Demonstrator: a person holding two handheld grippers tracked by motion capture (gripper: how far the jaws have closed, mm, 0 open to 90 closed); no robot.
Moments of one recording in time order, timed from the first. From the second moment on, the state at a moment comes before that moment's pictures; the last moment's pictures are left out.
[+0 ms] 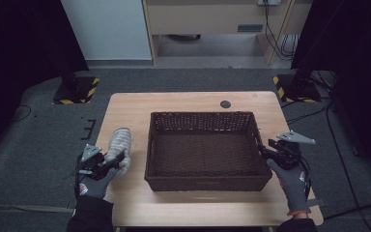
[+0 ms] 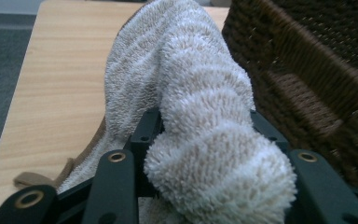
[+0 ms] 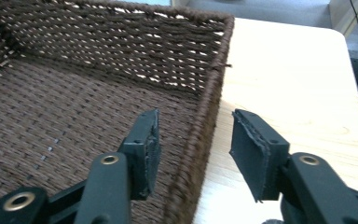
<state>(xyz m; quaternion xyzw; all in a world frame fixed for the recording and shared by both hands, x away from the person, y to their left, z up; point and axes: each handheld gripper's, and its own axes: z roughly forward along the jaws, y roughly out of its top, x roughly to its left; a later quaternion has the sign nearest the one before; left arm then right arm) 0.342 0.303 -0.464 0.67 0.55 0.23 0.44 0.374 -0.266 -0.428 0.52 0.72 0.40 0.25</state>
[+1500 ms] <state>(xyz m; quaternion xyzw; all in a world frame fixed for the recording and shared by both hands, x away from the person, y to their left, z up) 0.414 0.262 -0.444 0.68 0.48 0.24 0.50 0.387 -0.244 -0.451 0.53 0.74 0.35 0.24</state>
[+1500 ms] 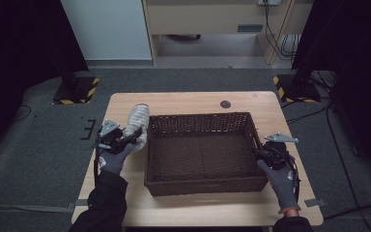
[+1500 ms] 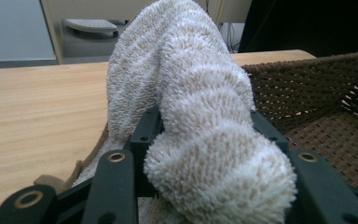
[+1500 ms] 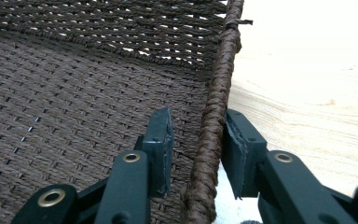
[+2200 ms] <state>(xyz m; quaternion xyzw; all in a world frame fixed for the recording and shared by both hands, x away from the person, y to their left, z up) 0.427 0.257 -0.471 0.71 0.48 0.23 0.46 0.384 -0.247 -0.452 0.53 0.73 0.36 0.23</state>
